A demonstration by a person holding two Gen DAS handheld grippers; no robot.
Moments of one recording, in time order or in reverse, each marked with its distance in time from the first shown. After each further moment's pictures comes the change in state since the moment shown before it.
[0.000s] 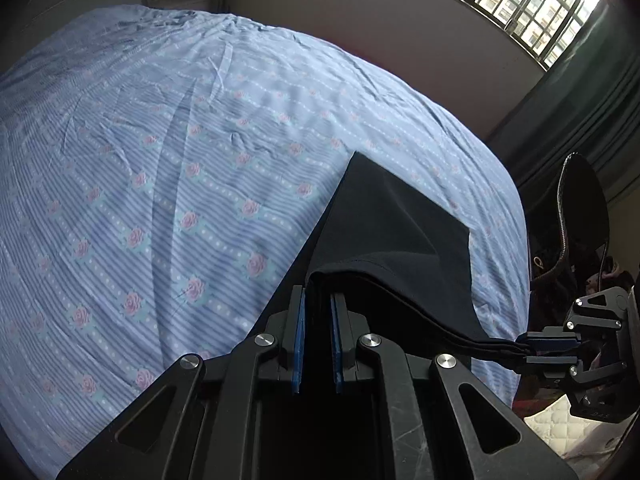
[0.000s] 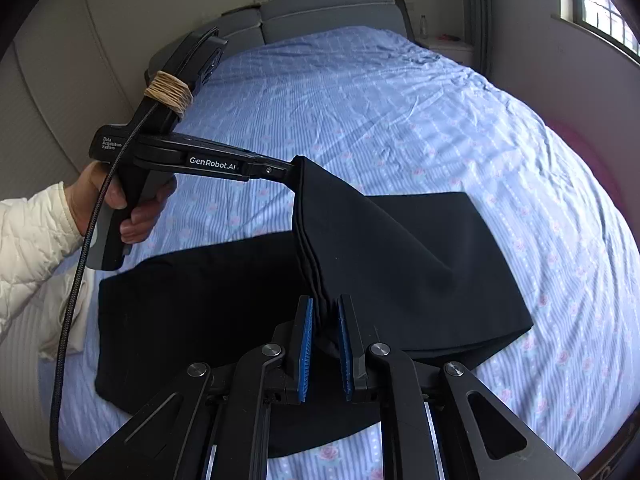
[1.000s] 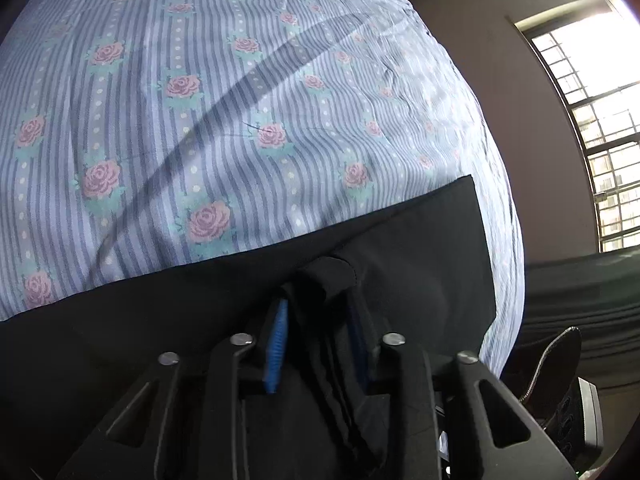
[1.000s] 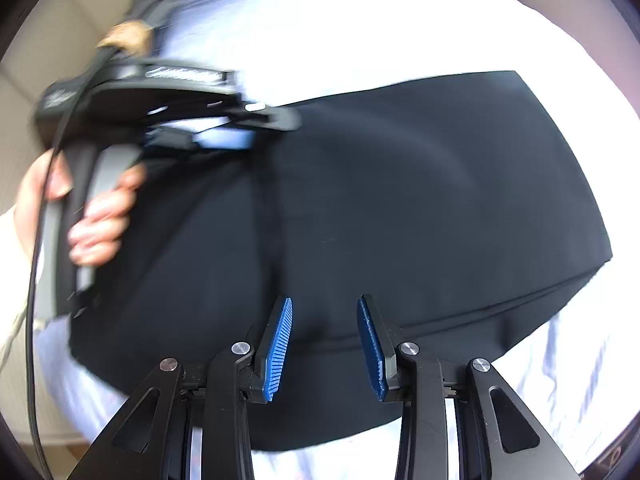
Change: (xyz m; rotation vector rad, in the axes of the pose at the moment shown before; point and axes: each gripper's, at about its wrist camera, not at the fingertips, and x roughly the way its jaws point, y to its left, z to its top) left arm 0.049 0.053 -0.079 -0.717 -0.049 -0.043; right arm 0.100 -0.022 -0.044 0.044 0.288 -0.001
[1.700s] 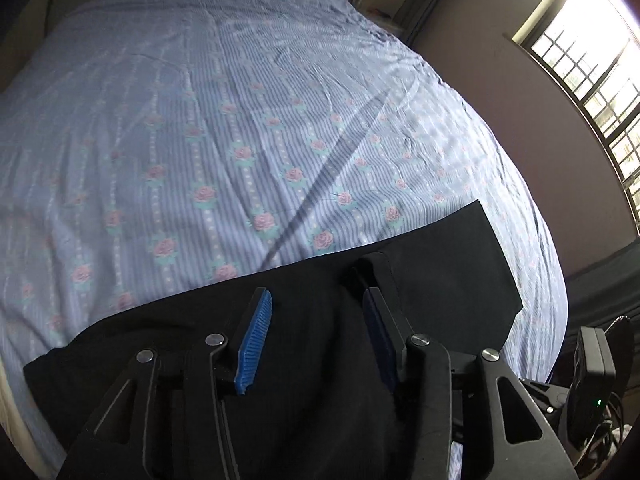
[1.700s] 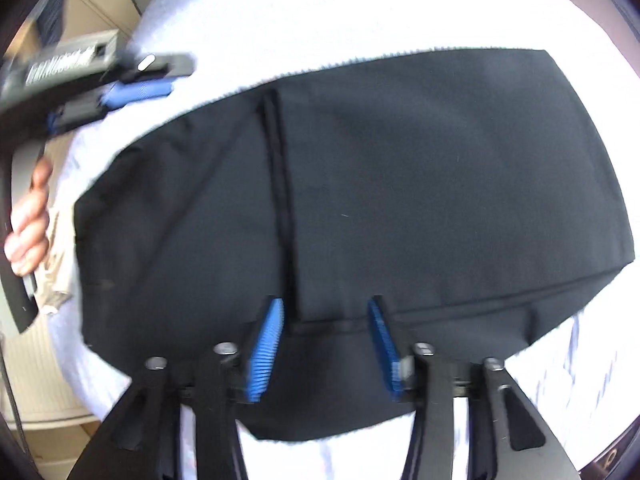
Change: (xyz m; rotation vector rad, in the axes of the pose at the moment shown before) left arm -0.150 0.006 -0.059 0.099 -0.248 0.237; right arm -0.008 -0.001 0.032 -0.039 0.096 0.076
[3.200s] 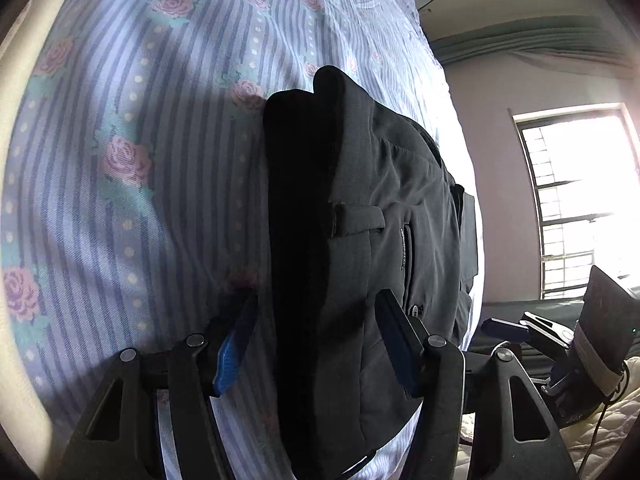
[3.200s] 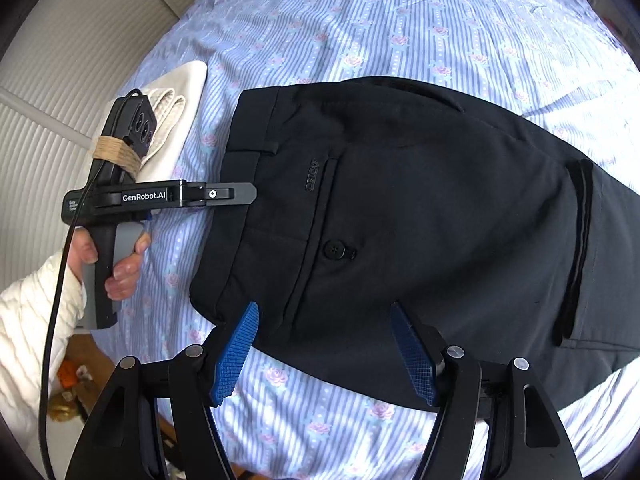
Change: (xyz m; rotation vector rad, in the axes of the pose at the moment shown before) left arm -0.005 0.278 -0.172 -0.388 0.145 -0.423; right arm 0.033 0.298 -0.063 -0.363 0.139 0.029
